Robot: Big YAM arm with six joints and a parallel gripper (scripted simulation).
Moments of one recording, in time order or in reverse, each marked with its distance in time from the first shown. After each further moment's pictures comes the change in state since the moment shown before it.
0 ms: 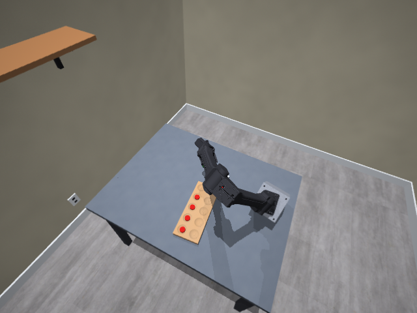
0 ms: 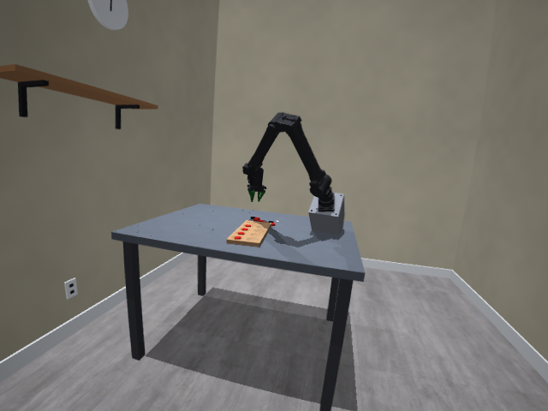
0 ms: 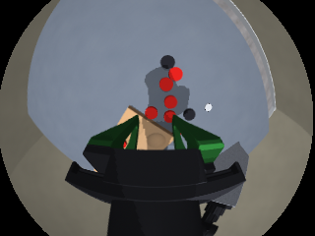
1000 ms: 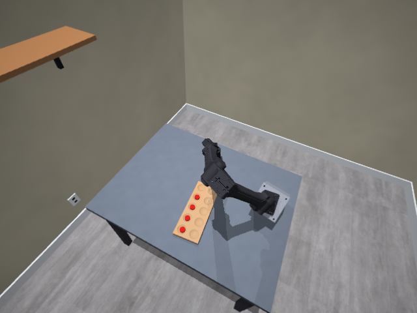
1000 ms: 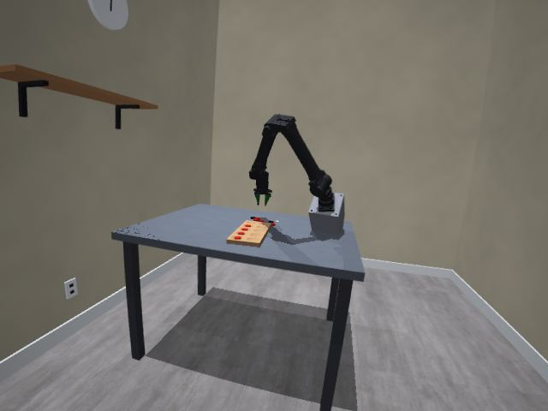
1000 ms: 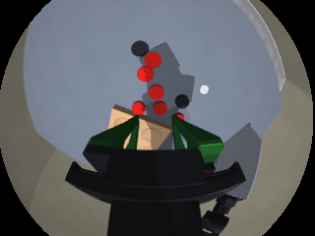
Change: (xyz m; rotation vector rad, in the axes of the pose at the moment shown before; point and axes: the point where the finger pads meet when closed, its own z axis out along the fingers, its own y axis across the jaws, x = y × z) arm 0.019 -0.038 0.021 0.000 0.137 0.214
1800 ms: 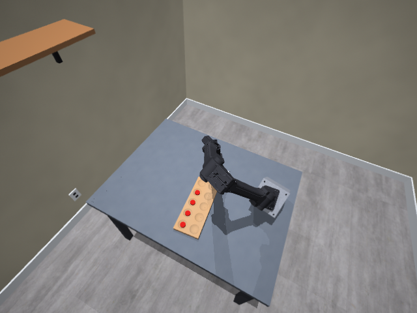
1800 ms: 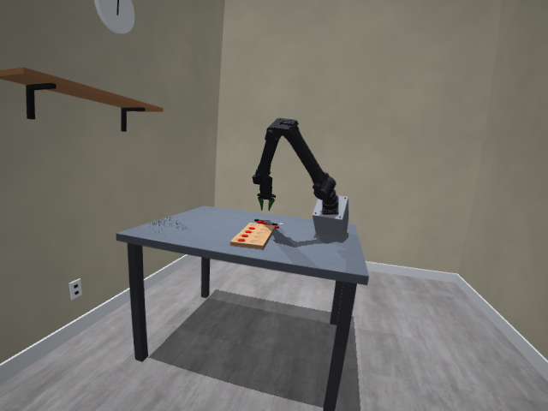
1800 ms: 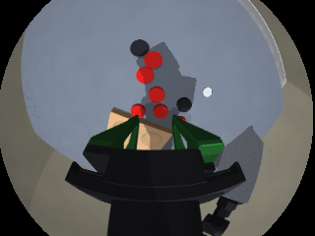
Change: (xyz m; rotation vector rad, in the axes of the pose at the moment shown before) arm 0.000 0.001 0.015 -0.001 -0.002 -0.003
